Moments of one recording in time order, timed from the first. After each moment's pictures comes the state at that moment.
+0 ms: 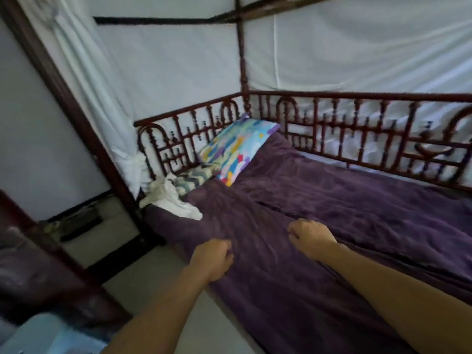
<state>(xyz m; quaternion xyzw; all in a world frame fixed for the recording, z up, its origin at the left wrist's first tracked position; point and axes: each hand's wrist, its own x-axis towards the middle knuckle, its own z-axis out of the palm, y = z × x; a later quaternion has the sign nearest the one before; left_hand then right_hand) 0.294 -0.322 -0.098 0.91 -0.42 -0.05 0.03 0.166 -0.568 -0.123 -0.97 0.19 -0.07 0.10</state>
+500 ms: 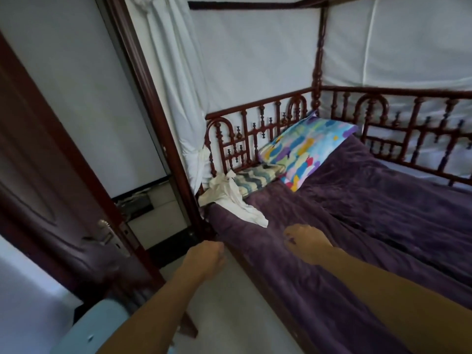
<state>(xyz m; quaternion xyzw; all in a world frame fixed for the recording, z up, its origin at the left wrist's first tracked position) 0.542 -0.105 -0.090 0.95 -0.31 -0.07 -0.01 0.460 -0.374 -0.127 -0.99 0.08 -0.03 0.14</state>
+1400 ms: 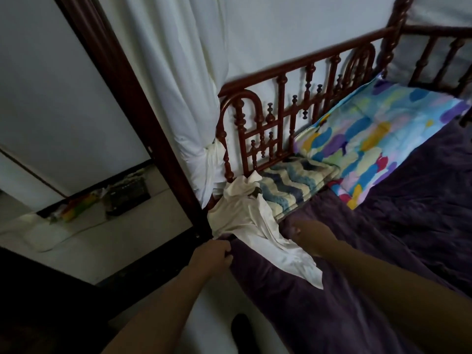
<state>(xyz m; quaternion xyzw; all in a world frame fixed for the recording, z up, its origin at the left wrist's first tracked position) 1.027 -0.180 -0.188 0.94 -0.26 -0.20 0.05 0.961 -0.447 -0.224 -0.97 0.12 0.11 0.19</state>
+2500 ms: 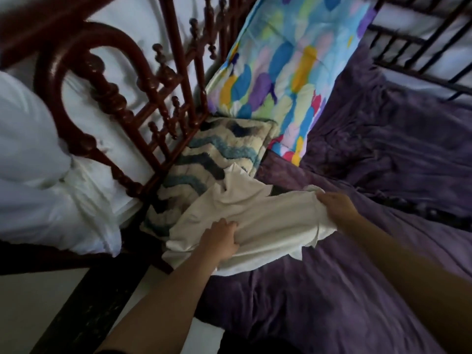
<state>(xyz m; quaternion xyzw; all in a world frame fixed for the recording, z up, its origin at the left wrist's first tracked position) 1.241 -0.384 -0.364 0.78 -0.50 -0.37 -0.04 1.036 -0.581 -0.307 -0.54 0.67 -0.09 0.50</state>
